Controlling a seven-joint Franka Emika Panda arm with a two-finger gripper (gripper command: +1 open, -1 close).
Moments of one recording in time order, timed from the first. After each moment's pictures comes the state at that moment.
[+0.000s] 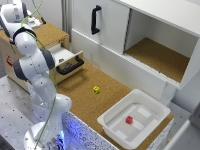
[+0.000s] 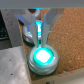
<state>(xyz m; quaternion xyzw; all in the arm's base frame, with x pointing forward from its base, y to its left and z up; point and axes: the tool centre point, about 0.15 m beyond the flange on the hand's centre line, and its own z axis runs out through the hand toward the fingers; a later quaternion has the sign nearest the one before) 0.153 0.445 0.494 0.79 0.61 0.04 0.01</state>
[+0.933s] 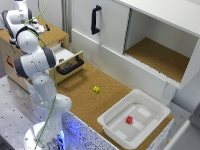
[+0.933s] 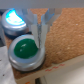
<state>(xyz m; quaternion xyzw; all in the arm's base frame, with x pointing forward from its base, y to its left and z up) 0.188 0.438 0.468 0.83 0.56 0.04 0.01</state>
